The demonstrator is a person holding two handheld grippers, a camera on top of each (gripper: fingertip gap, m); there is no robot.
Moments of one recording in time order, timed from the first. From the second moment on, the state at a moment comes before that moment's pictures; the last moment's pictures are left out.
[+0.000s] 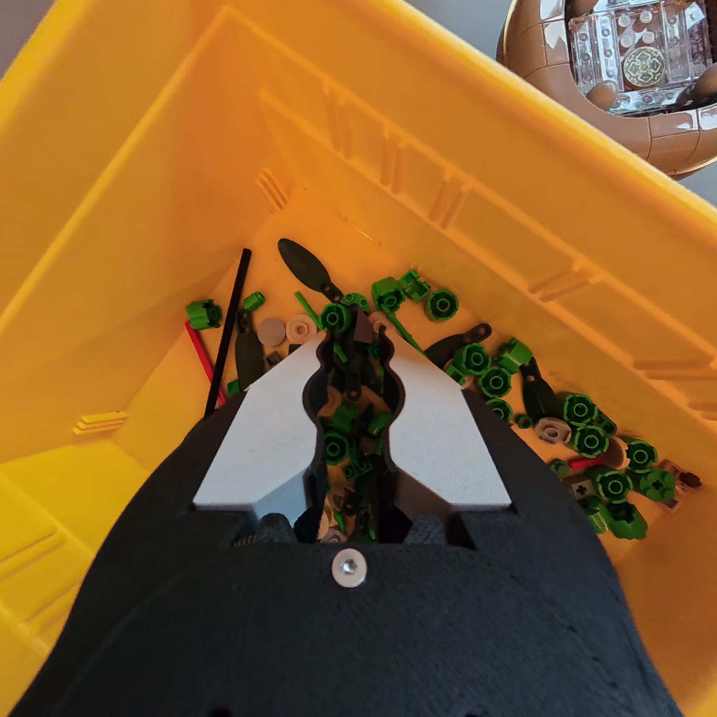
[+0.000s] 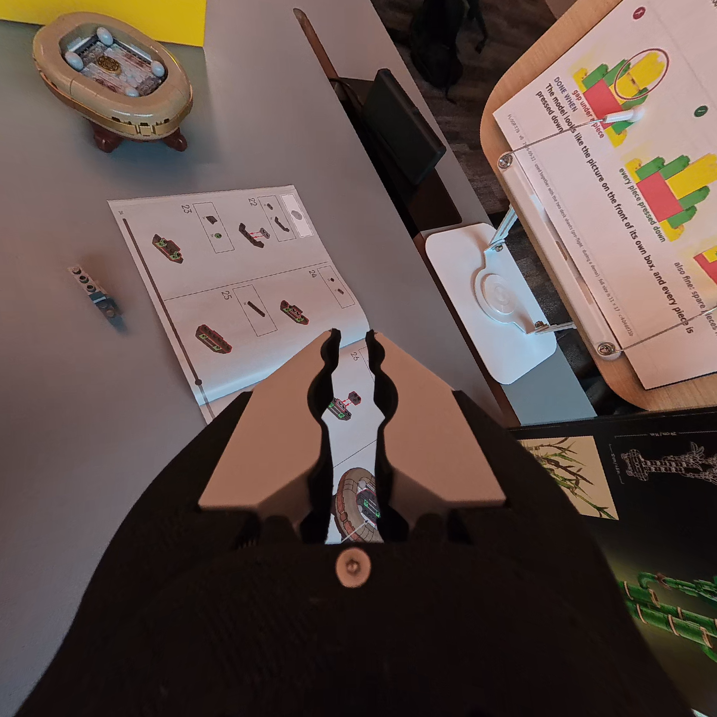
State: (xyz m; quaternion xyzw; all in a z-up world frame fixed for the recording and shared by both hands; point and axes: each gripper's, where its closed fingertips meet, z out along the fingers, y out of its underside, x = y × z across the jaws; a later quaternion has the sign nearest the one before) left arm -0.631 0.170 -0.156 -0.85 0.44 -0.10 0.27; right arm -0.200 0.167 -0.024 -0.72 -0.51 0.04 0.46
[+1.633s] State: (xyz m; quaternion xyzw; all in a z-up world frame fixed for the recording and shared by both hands) left arm -0.305 0.029 -0.038 -0.72 0.31 -0.62 0.06; right arm -0.304 0.037 -0.039 -0.49 -0.79 0.04 0.37
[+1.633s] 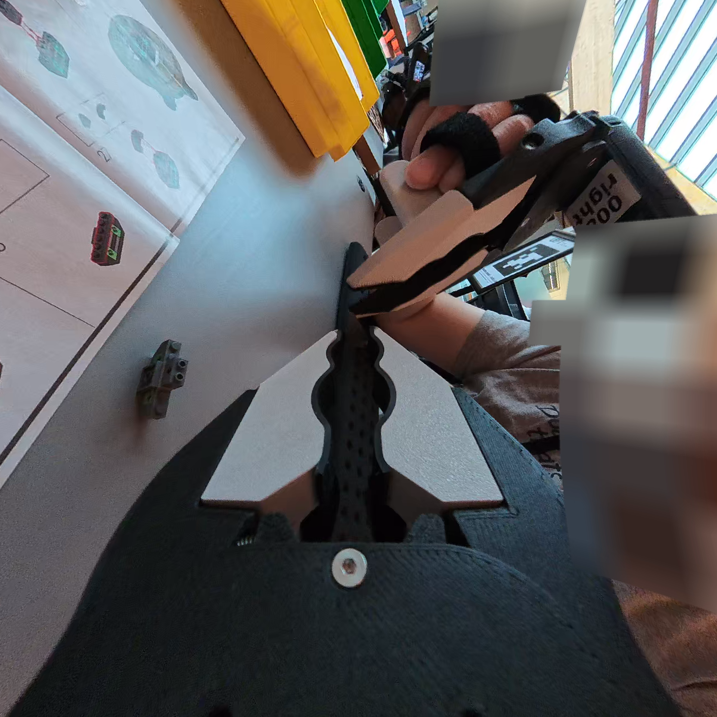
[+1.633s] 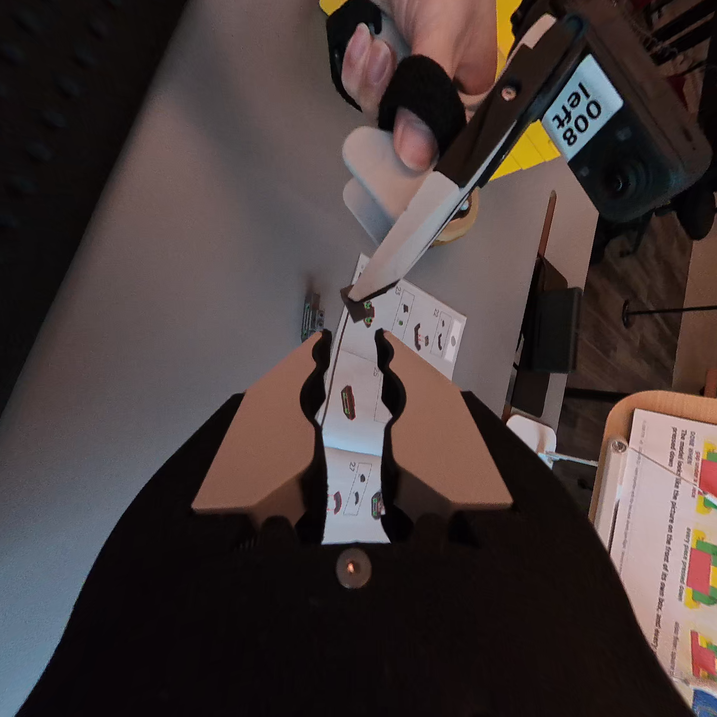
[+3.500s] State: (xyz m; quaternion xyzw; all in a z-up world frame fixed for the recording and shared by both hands) left arm -0.482 0.058 0.038 -0.76 0.24 -0.50 0.33; right arm -0.304 0.027 -0.162 -0.56 -0.80 0.13 0.16
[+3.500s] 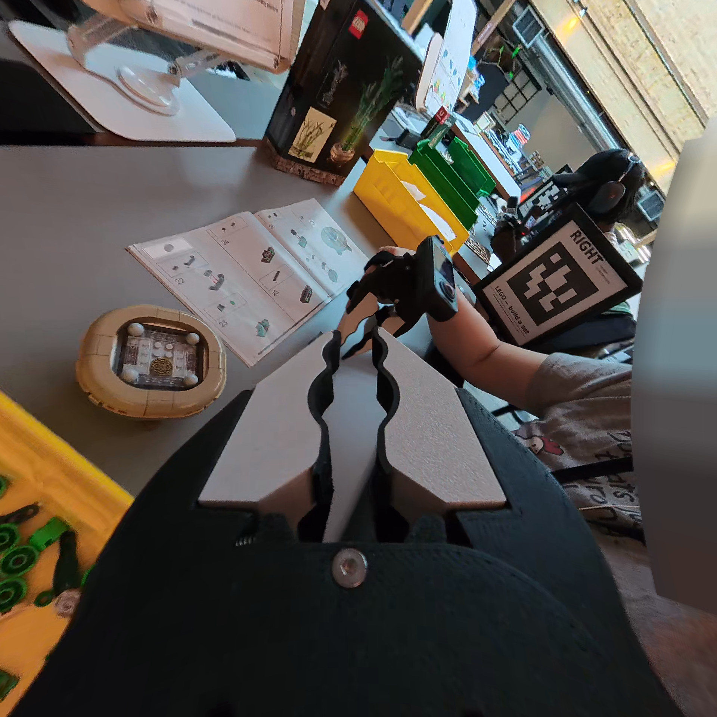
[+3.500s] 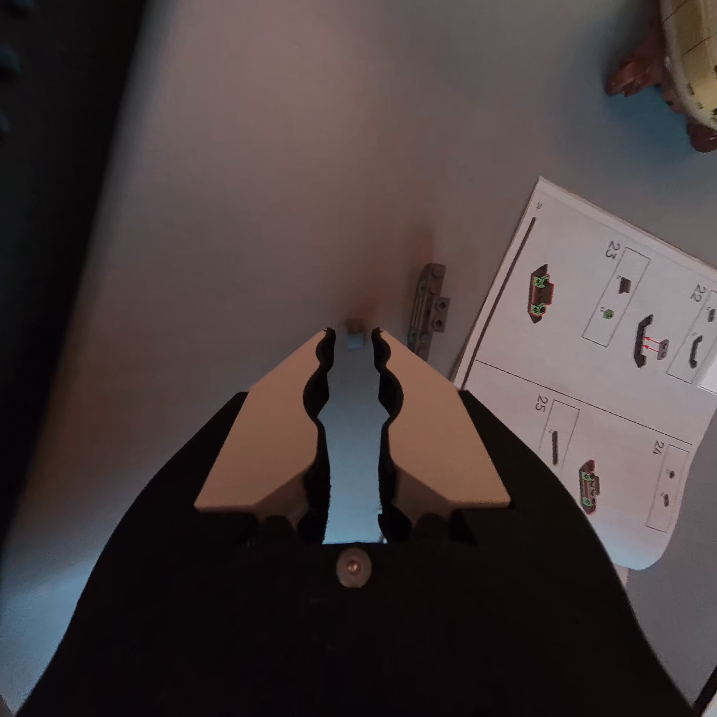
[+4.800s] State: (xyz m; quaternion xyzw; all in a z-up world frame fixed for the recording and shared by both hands) left arm -0.668 0.105 -0.121 -0.82 0.52 0.00 0.25; right arm -0.277 0.083 -0.037 -0.56 -0.70 0.14 0.42
